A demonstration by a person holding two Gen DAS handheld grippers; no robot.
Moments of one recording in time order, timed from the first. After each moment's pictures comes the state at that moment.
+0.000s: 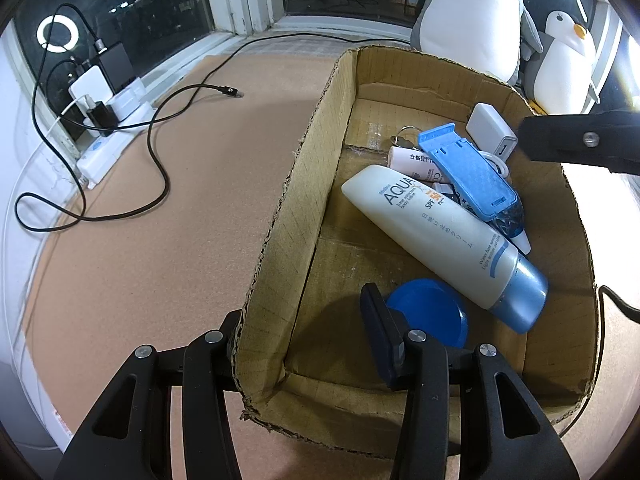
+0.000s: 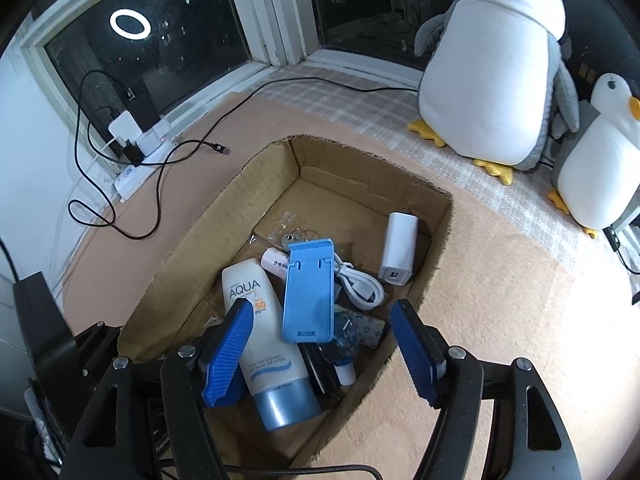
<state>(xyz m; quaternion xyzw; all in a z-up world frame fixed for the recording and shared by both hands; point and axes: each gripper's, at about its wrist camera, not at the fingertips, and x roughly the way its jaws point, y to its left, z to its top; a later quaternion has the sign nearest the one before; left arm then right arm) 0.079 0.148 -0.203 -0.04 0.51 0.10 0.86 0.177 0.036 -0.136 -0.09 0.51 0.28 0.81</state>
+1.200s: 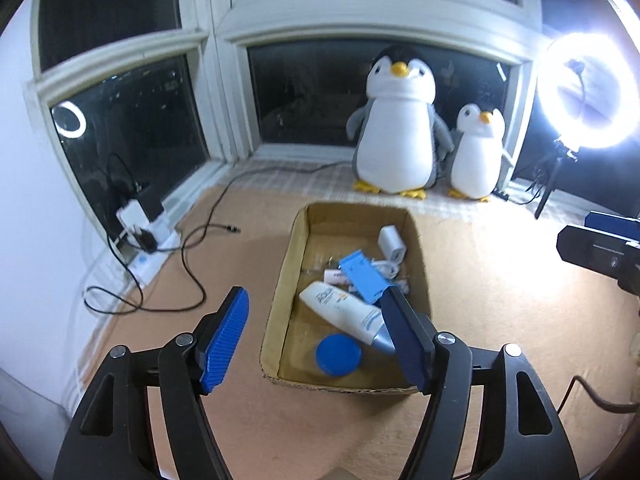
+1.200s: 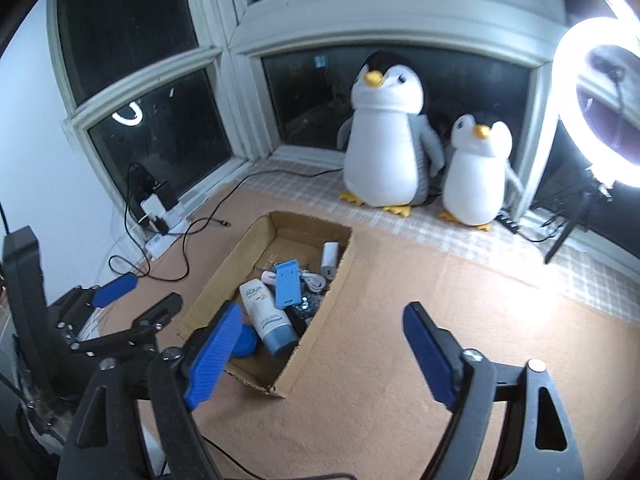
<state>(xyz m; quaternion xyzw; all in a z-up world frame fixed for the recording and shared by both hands) 0.012 0.103 -0.046 0.00 0.36 0.06 0.93 0.060 -0.075 -0.014 -0.02 0.39 0.22 0.89</state>
